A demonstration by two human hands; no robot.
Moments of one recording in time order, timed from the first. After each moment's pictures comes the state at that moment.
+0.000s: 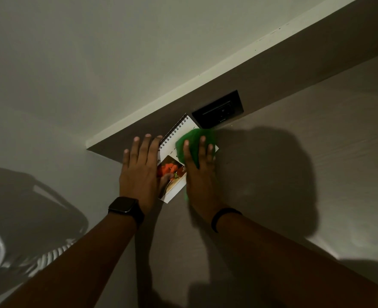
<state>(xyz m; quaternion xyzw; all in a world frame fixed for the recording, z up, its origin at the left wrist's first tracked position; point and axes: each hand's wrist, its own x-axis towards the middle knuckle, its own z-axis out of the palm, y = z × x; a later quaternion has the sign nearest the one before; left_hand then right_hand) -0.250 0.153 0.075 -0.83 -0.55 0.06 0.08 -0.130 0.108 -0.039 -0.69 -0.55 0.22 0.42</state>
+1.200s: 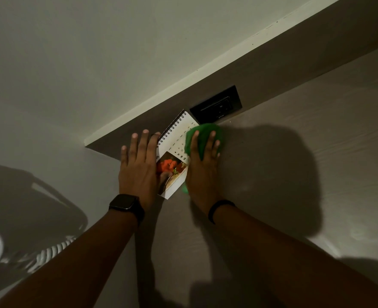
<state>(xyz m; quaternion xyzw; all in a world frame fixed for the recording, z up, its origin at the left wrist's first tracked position) -0.246 0.151 0.075 -0.82 -0.55 0.07 0.11 -0.129 0.118 -0.038 -0.73 -0.48 0.24 0.42</state>
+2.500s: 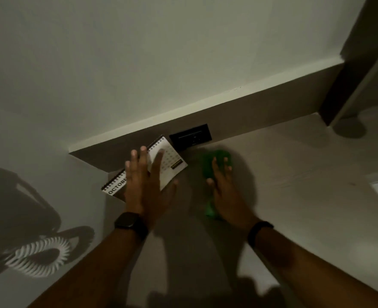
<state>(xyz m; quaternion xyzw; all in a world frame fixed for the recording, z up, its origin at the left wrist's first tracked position) -0.178 0.101 0.074 -0.83 -0.55 -0.08 0.05 0.040 0.029 0.029 -0.64 -0.51 0.43 0.38</state>
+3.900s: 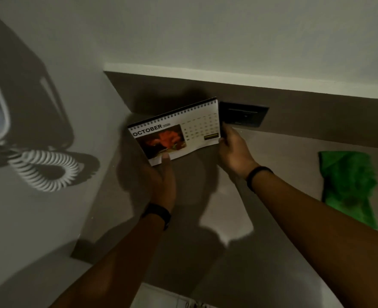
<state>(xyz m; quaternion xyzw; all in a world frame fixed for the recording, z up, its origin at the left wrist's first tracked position) -0.188 0.051 -0.018 -0.34 -0.73 -0.51 -0.29 0.002 0.137 0.025 -0.58 -0.61 0.45 0.30</state>
